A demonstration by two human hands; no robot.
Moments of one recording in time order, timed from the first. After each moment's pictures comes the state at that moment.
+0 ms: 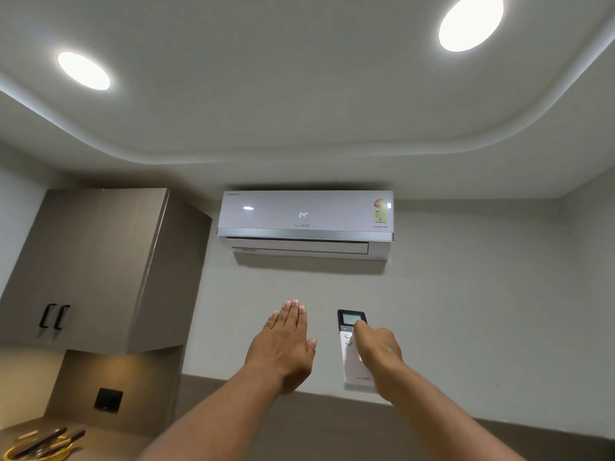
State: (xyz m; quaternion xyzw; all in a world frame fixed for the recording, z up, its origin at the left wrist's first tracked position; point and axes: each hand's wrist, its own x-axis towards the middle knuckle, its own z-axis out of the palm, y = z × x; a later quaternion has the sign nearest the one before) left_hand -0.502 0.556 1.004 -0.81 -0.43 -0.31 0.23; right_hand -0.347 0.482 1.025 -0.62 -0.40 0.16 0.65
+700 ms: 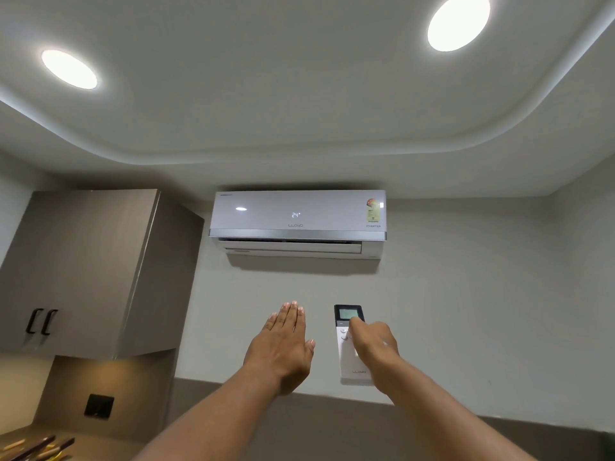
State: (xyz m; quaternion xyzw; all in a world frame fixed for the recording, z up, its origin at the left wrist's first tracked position) left_hand -0.490 0.564 1.001 -0.82 -0.42 -0.32 0.23; right_hand -0.340 0.480 1.029 -0.62 -0.42 0.14 0.65
